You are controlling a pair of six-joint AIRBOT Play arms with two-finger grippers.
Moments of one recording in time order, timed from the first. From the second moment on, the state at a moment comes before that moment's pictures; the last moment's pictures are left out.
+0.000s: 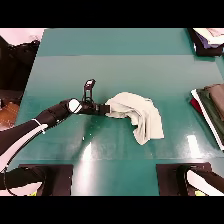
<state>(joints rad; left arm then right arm) -0.58 -1.38 0.90 0.89 -0.47 -1.56 -0.16 -1.09 1.82 -1.13 1.61 1.56</state>
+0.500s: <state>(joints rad) -0.51 -1.24 1.22 1.26 -0.78 -1.56 -0.10 -1.00 1.17 -1.12 1.51 1.47</state>
